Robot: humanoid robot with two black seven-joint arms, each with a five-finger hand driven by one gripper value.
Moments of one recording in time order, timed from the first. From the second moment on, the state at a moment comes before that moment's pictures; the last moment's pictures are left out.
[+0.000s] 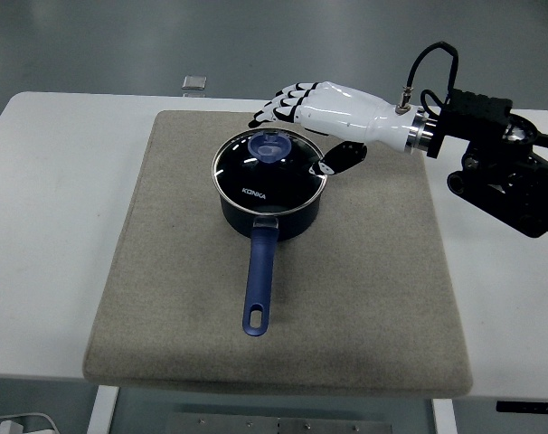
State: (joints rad) left arm -0.01 0.00 -0.03 -0.09 0.12 -0.06 0.08; right arm 1.22 -0.31 0.14 0.94 -1.58 -0.20 0.61
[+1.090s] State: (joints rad) left arm -0.01 0.00 -0.03 -0.09 0.12 -0.06 0.08; right arm 1.21 -0.25 0.11 0.85 -1.59 -0.26 0.61
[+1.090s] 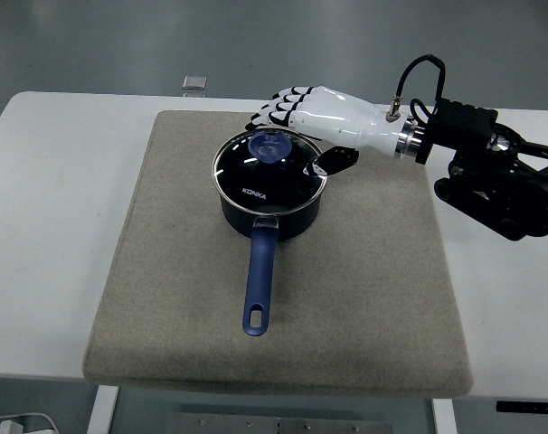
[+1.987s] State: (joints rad) left arm -0.01 0.00 -0.03 -0.09 0.12 -0.06 0.08; right arm 1.22 -0.24 0.10 0.82 -1.59 -0.27 0.61
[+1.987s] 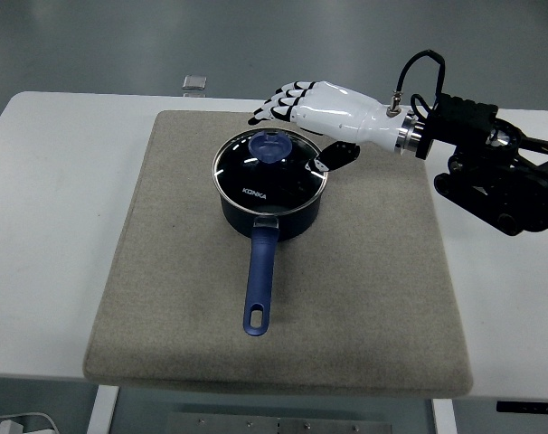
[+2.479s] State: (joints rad) left arm -0.01 0.00 -0.03 -0.09 0.12 -0.06 0.08; right arm 1.23 -0.23 0.10 0.83 -1.59 -0.25 0.61
